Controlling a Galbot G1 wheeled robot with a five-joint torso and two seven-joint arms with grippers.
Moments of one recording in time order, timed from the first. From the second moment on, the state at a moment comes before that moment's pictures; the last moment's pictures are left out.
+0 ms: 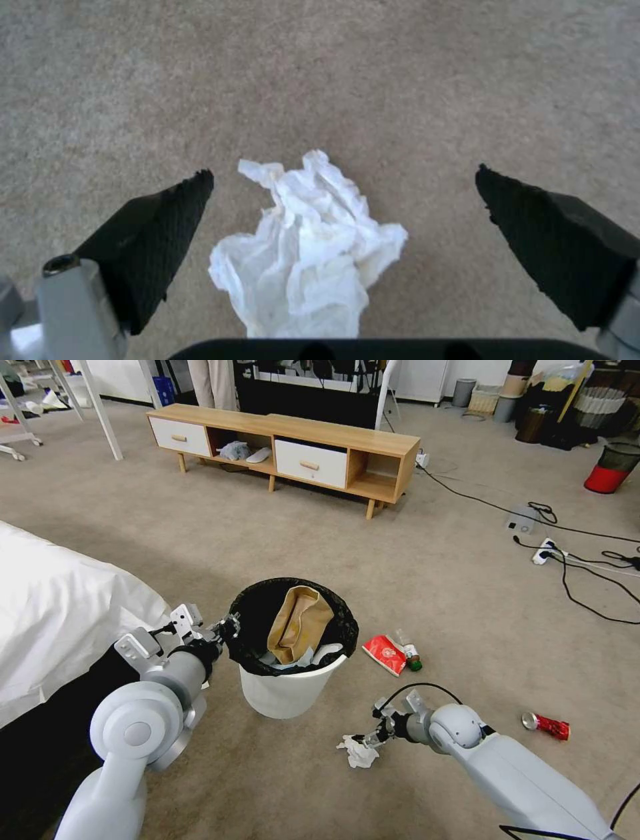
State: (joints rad) left arm 1.12 -1.21 -0.47 -2.28 -1.31 0.52 -0.71; right arm -0.82 0.96 -0.17 1.39 0.43 -0.54 -0.45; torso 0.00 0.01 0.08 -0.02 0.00
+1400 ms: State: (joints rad) left arm 1.12 -1.21 -0.47 -2.27 -1.30 0.52 -0.71; right arm -0.85 0.98 -0.22 1.30 0.41 -0.46 -0.45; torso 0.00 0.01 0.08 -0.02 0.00
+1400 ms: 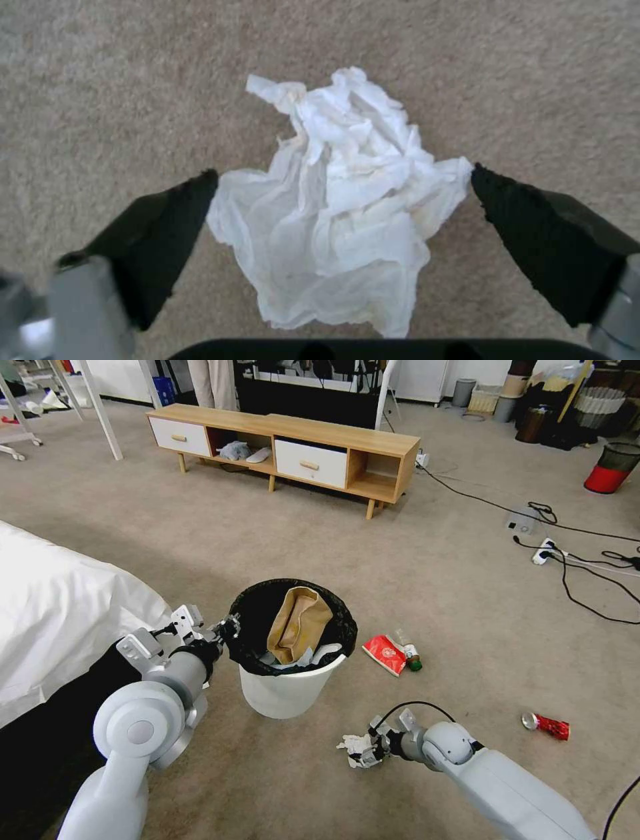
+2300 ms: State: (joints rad) left arm 1.12 -1.23 -0.46 -2.26 -1.28 0.51 -0.69; right arm -0.85 0.98 -0.21 1.28 0.40 -0.42 -0.48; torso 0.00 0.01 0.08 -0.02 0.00
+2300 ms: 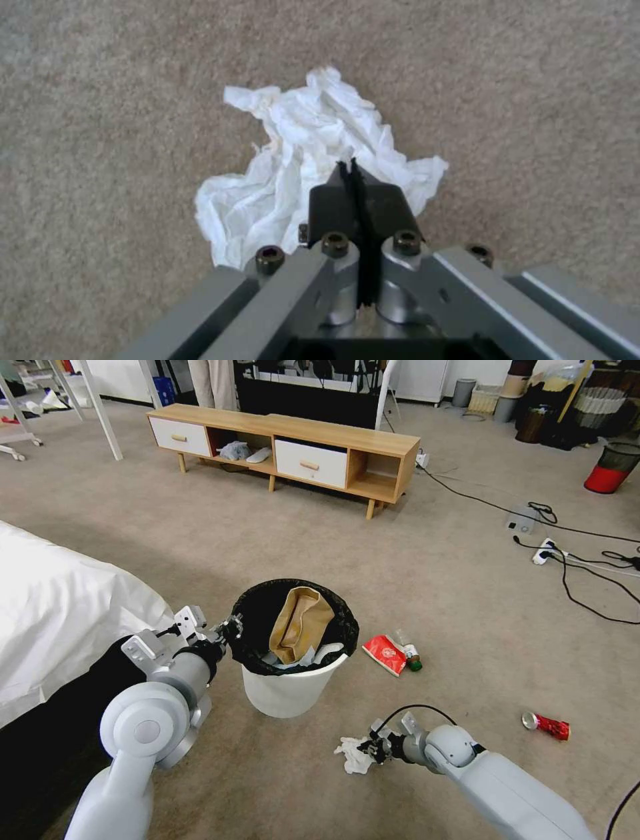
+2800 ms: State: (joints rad) left arm 1.11 -1.23 -0.46 -2.25 -1.27 0.50 -0.69; right arm -0.84 0.98 -0.21 1.27 0.41 -0.42 -0.49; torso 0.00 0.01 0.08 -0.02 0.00
